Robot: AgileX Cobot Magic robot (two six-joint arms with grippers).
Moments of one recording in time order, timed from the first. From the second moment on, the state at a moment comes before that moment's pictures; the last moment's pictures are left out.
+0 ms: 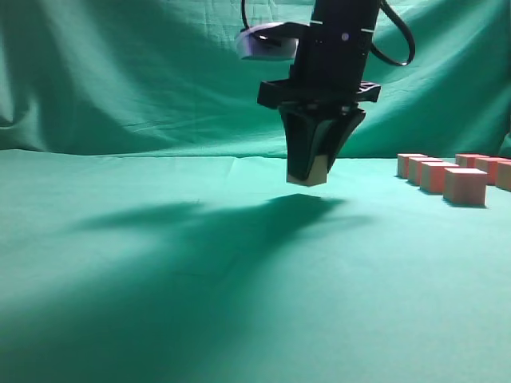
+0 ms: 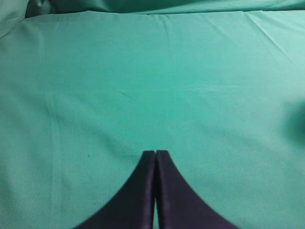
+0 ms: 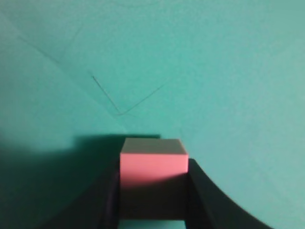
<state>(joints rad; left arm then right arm) -0.01 -0.01 0.02 0.02 0.35 0.01 0.50 2.09 -1.58 0.04 0.86 -0.32</state>
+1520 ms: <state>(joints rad) -0.01 -0.01 0.02 0.02 0.35 0.01 0.50 2.13 -1.58 -0.01 0.87 -0.23</state>
